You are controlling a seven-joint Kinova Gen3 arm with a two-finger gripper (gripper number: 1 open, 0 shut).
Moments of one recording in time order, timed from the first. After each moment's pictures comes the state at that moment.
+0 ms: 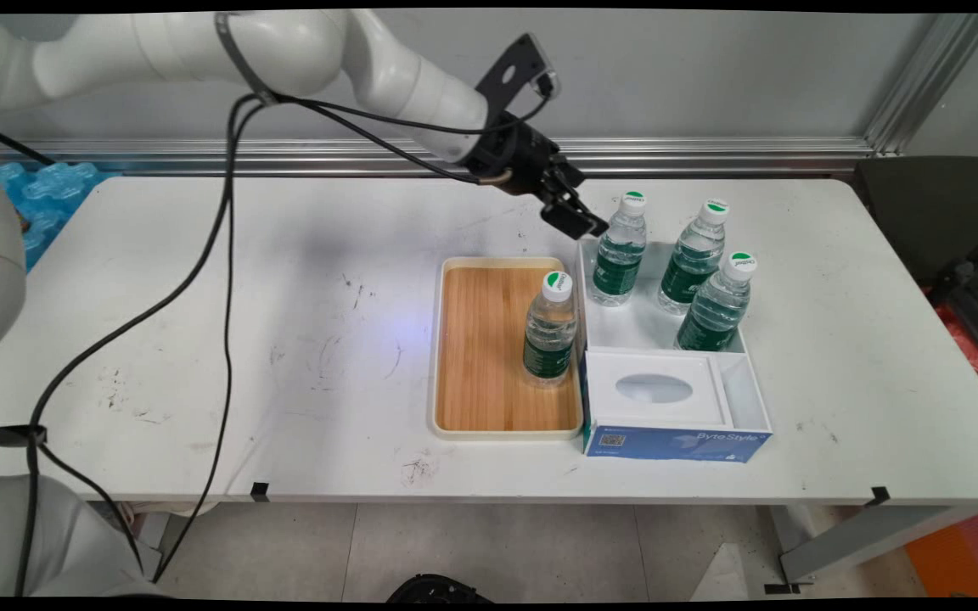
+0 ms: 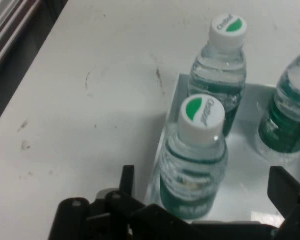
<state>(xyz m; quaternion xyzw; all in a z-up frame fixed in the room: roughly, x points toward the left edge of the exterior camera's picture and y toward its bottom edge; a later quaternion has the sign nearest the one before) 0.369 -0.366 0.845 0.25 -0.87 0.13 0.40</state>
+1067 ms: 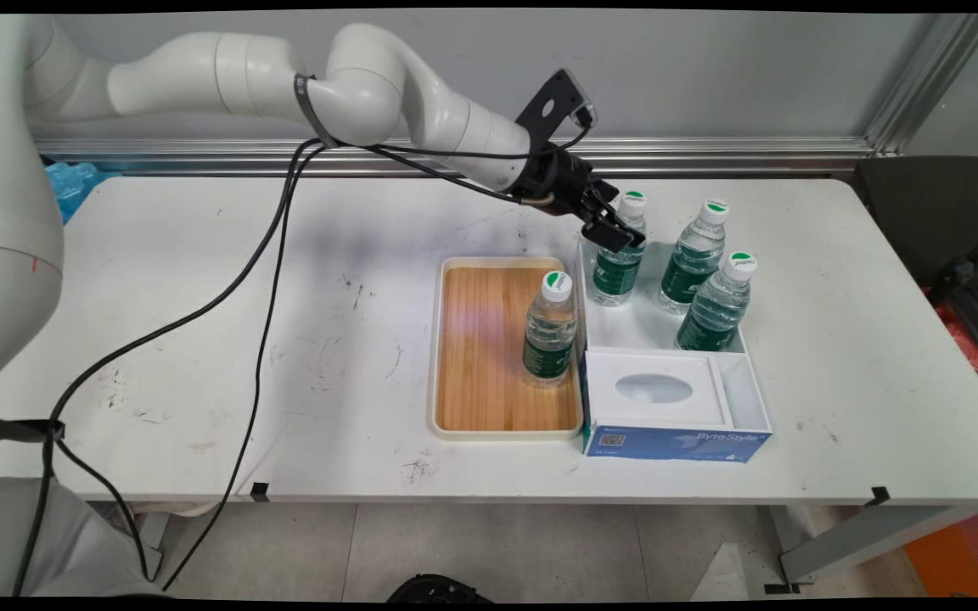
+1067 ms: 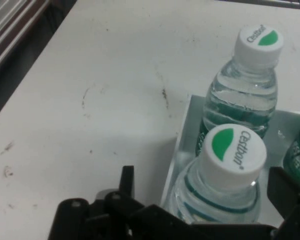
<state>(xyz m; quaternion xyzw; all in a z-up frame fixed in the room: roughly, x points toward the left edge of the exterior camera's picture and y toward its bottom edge) 0.337 -0.394 0.798 0.26 -0.85 0.14 0.43</state>
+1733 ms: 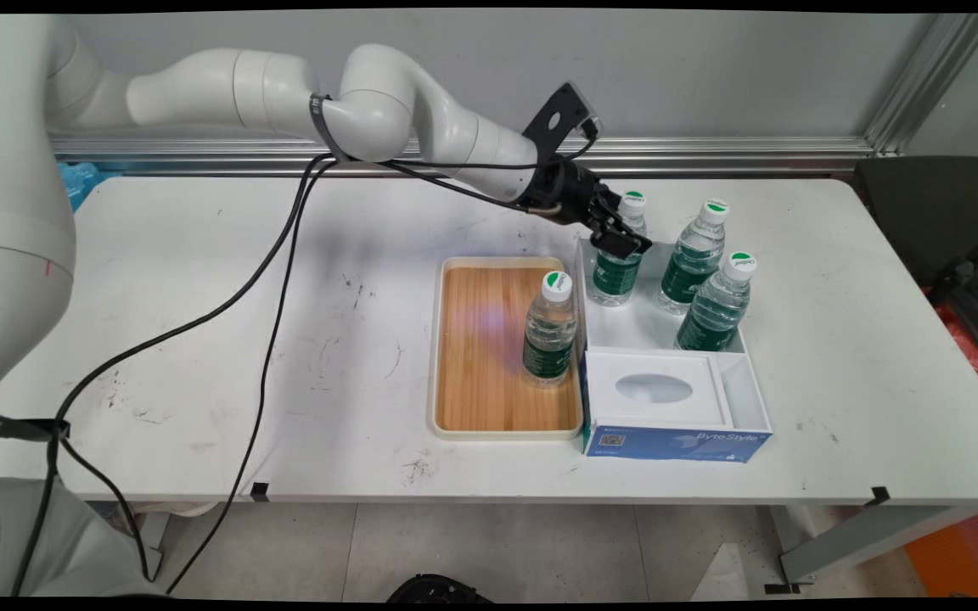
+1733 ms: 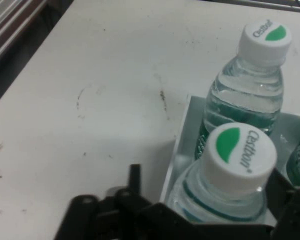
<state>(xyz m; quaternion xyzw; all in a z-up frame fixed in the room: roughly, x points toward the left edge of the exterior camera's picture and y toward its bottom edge) 0.330 -0.398 0.781 0.26 -0.85 0.13 0.44</state>
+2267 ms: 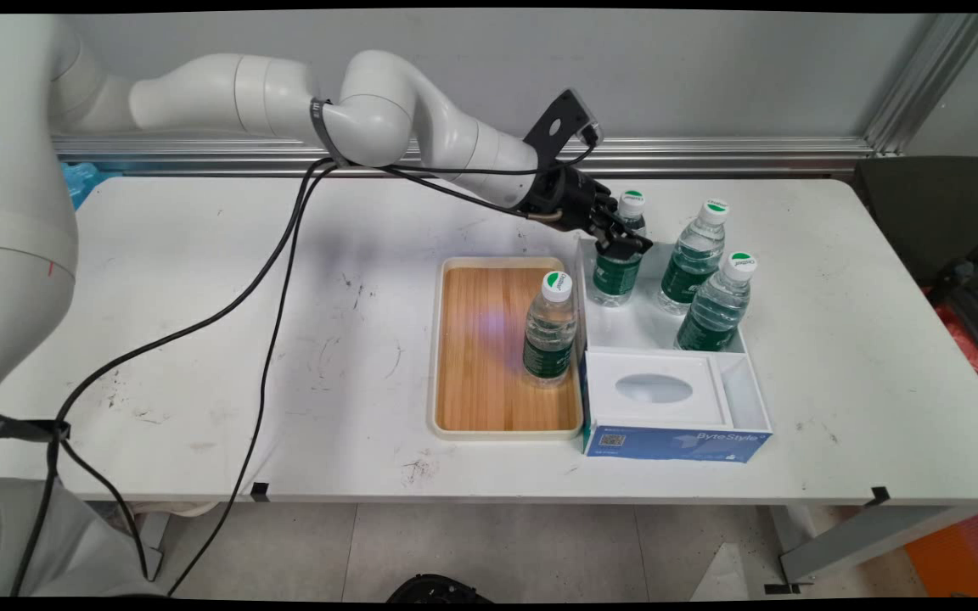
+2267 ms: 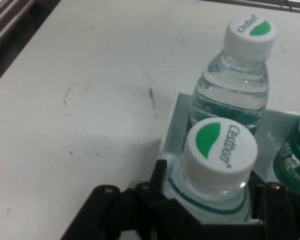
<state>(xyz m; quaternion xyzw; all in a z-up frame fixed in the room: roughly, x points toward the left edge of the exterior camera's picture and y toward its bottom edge) 0.328 -0.394 0.776 0.26 -0.85 0.12 0.44</state>
